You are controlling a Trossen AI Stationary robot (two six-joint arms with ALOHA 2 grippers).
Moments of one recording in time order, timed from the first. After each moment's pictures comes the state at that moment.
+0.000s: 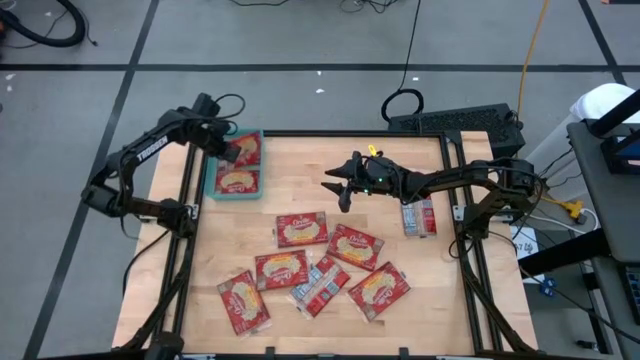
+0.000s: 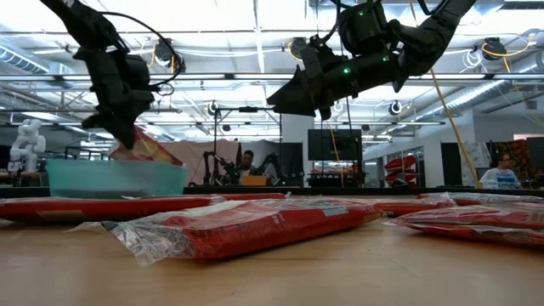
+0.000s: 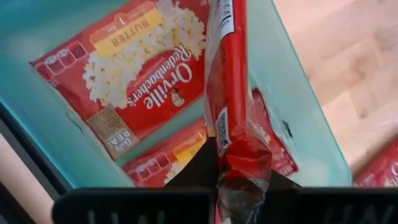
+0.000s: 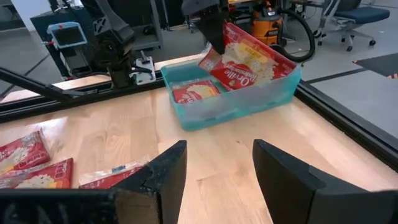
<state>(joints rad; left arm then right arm) 1.16 1.30 0.92 -0.90 0.27 0.02 -0.23 1.61 0.74 0.63 -0.01 0.13</state>
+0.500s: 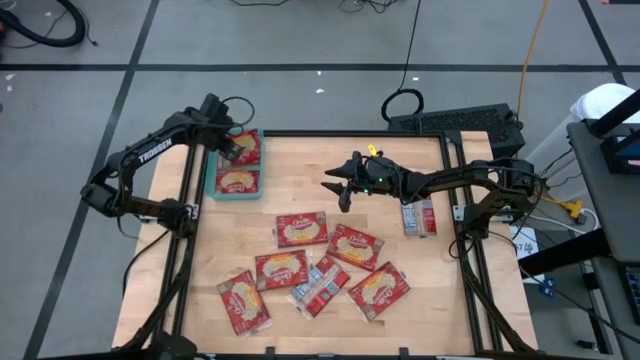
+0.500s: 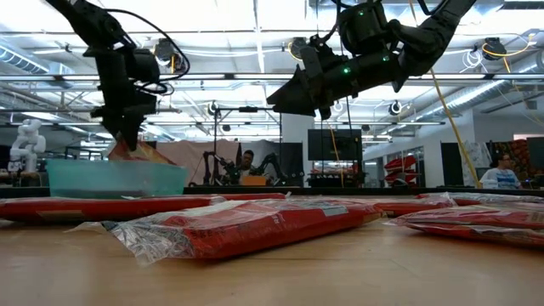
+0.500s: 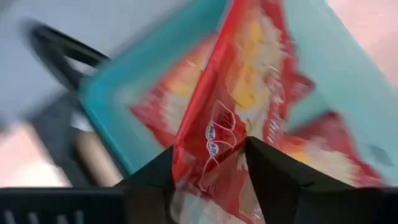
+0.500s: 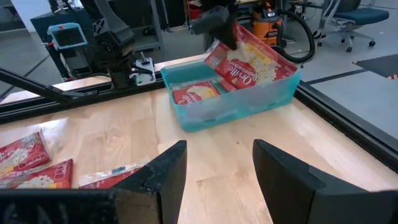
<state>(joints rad) 1.05 1.30 0.92 -0.79 -0.10 0.12 -0.23 1.61 0.74 0.63 -0.01 0.13</state>
